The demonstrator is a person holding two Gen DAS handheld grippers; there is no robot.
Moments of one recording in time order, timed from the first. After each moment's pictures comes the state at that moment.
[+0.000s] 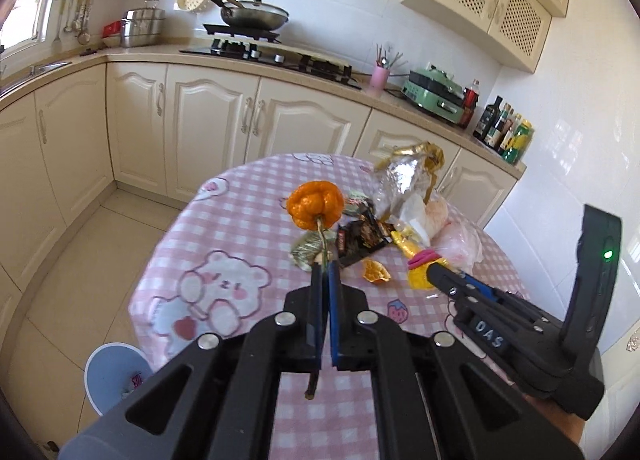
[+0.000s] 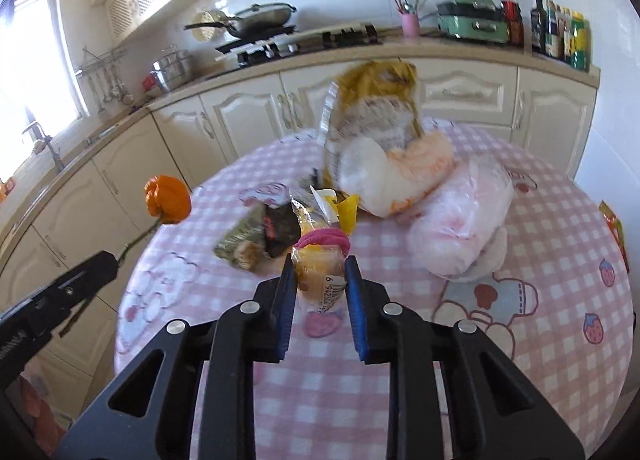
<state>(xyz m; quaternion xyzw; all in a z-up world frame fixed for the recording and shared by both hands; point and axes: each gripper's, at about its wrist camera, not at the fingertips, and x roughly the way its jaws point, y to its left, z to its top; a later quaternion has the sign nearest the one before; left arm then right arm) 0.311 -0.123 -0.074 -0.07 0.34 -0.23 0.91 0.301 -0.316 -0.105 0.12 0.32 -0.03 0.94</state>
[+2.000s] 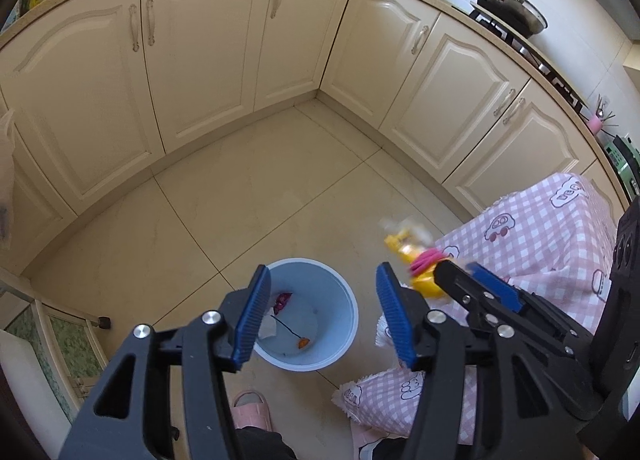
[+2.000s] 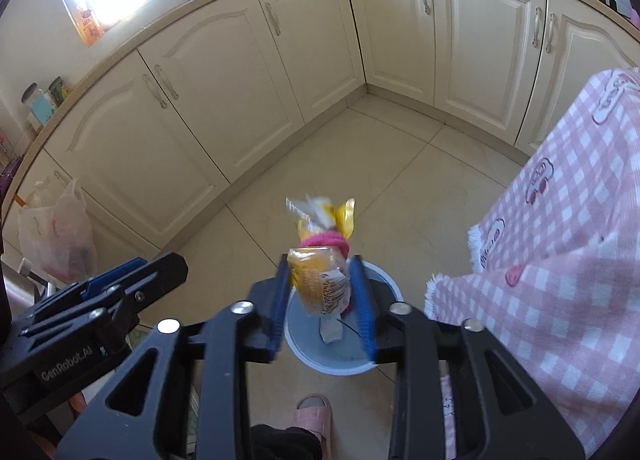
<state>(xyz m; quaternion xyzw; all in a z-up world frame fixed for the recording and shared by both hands) 0.336 0.226 -0.213 -0.18 0.45 0.07 0.87 0.409 0.053 -0.223 0.02 0.46 0.23 0.86</state>
